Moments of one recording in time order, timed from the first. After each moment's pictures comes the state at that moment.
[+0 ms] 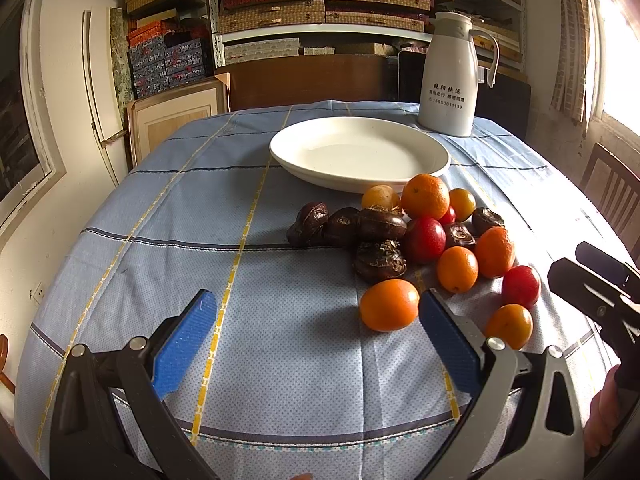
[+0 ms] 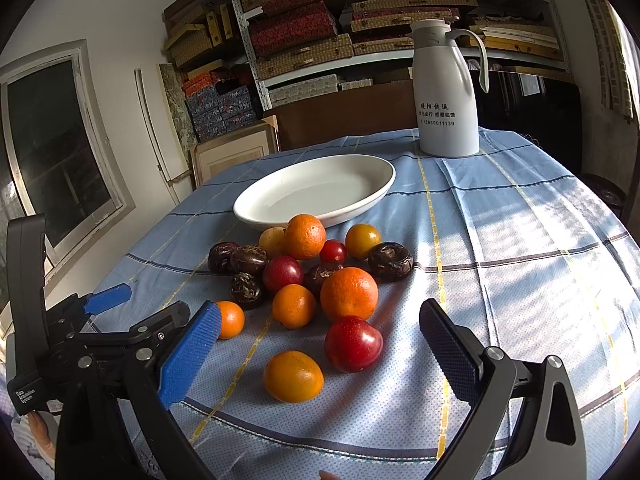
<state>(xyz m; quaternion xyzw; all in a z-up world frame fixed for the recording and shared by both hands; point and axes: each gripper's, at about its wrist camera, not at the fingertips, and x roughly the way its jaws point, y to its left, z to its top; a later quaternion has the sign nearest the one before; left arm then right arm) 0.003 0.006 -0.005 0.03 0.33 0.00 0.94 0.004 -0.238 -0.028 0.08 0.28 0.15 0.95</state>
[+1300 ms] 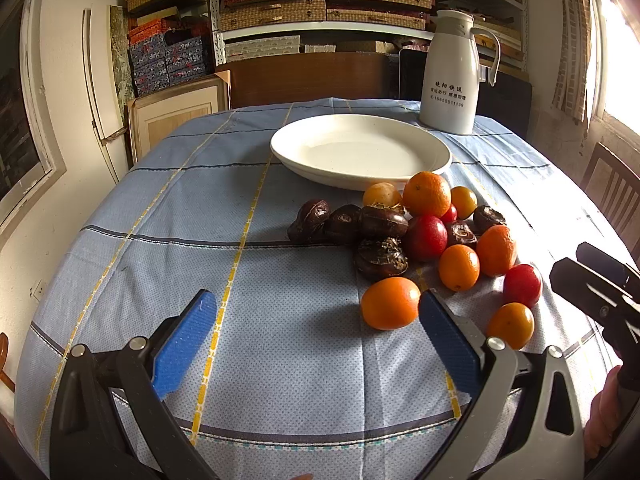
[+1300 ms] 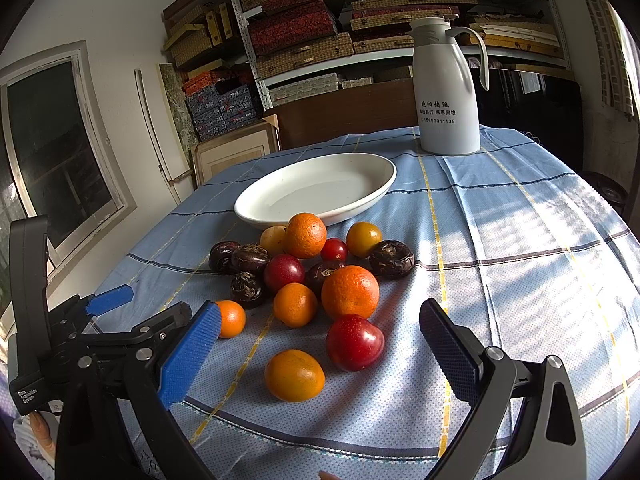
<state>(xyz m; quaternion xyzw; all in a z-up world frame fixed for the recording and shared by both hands) 0.004 0.006 -0.007 0.03 0.34 0.00 0.94 0.004 -0.239 -0.028 0.08 0.28 0.15 0.94</state>
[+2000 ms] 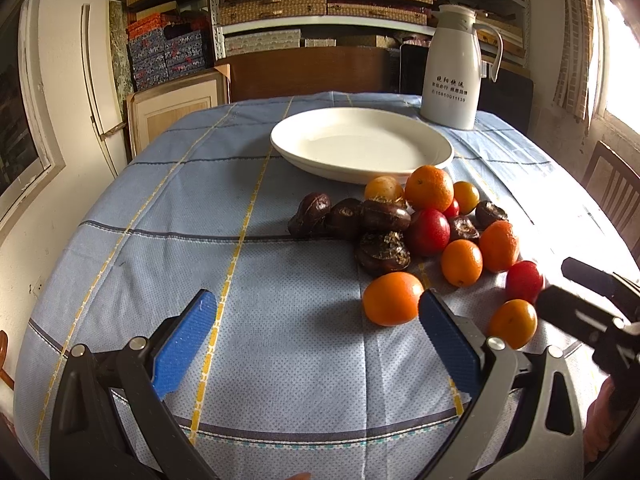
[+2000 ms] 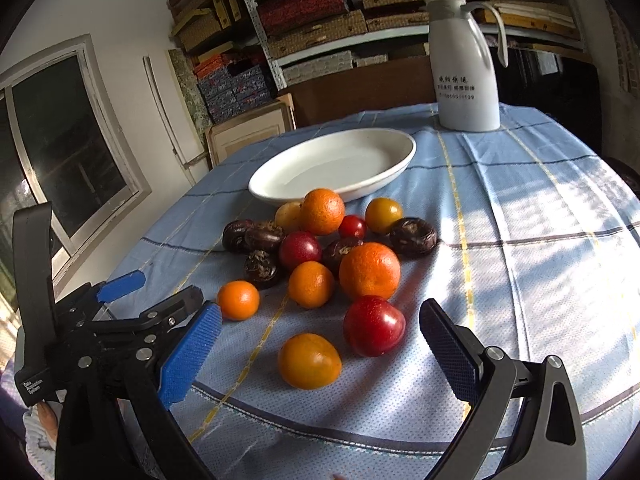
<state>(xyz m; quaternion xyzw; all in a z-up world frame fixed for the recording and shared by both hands) 0.009 0.009 -0.014 0.03 0.35 0.00 0.93 0.015 -0.224 -0.048 0.09 0.34 0.21 0.91</state>
